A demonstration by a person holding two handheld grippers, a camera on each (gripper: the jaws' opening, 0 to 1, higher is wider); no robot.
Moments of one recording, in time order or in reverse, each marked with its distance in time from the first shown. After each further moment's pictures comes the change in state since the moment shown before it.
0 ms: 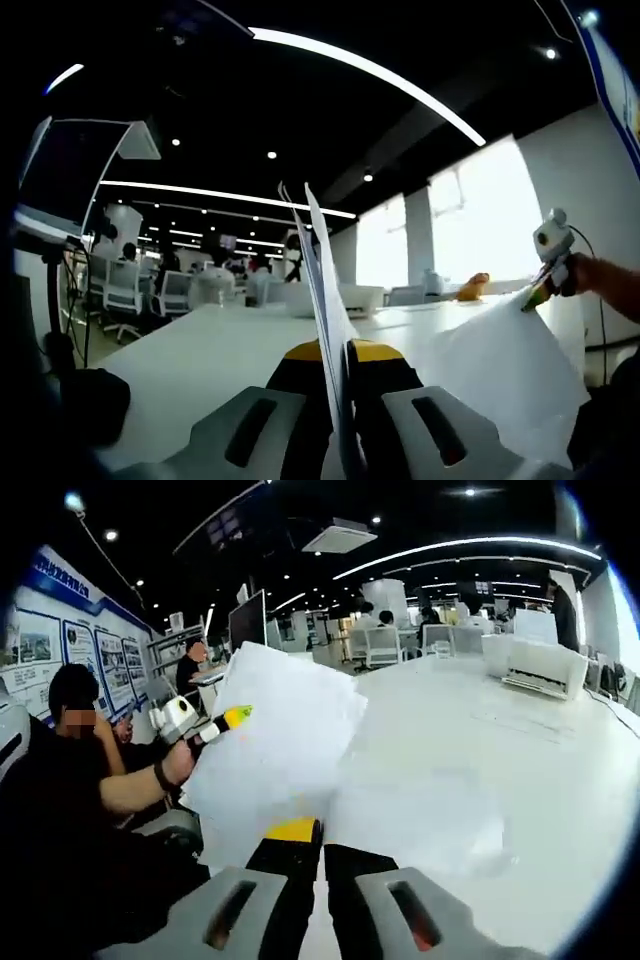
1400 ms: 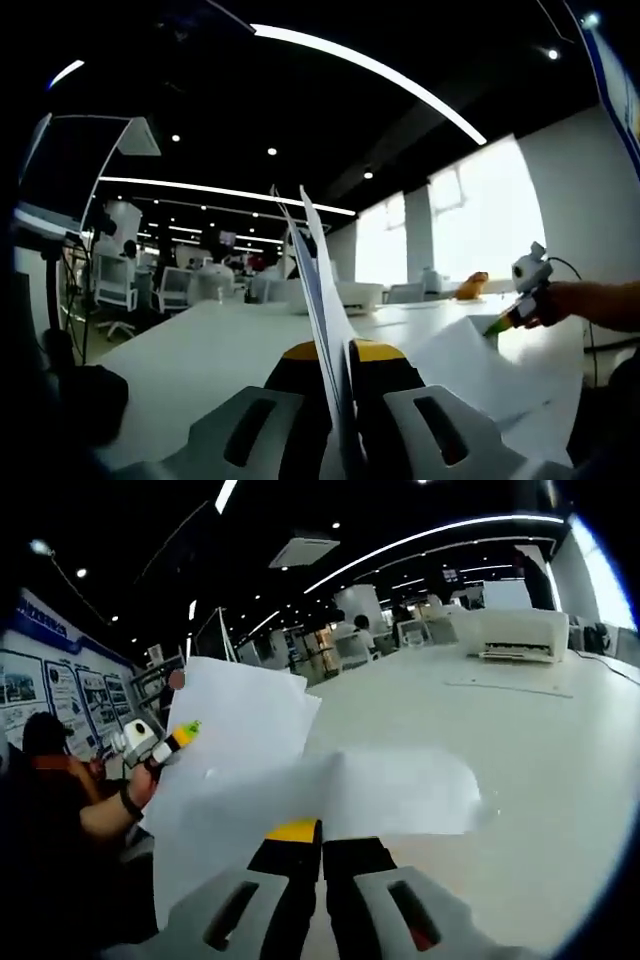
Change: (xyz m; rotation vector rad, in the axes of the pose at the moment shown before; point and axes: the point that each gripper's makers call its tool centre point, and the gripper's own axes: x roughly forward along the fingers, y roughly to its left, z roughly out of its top) left arm 0.001 0.001 -0.003 -0.010 0.013 -0.003; right arm 0.041 -0.054 0.004 0.035 -0.125 -0.026
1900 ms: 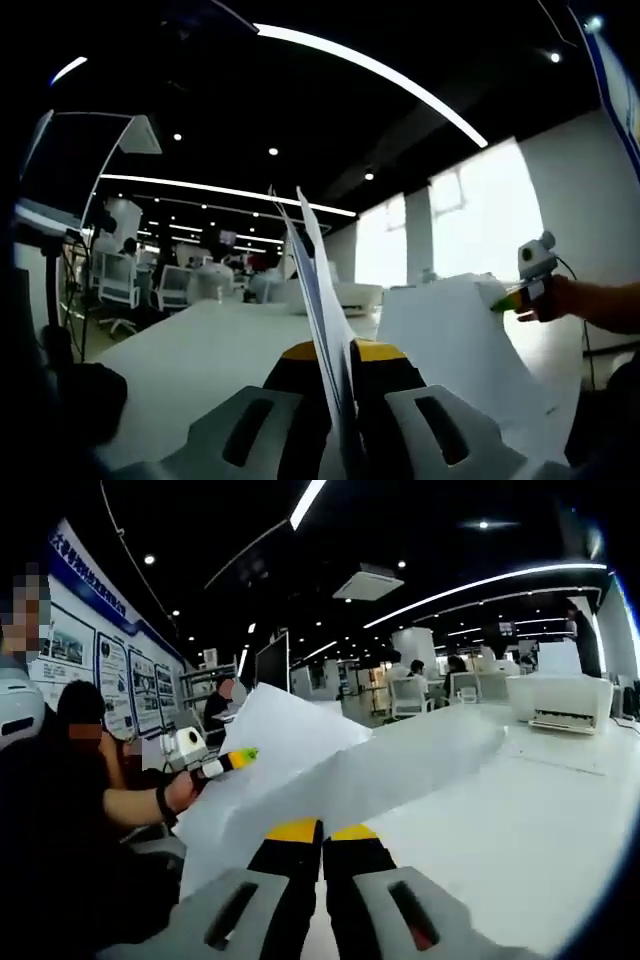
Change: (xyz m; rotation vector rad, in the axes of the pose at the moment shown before) left arm 0.000 0.000 0.001 -0.014 -0.004 0.000; right arm -0.011 0.061 0.039 -0.151 -0.157 0.248
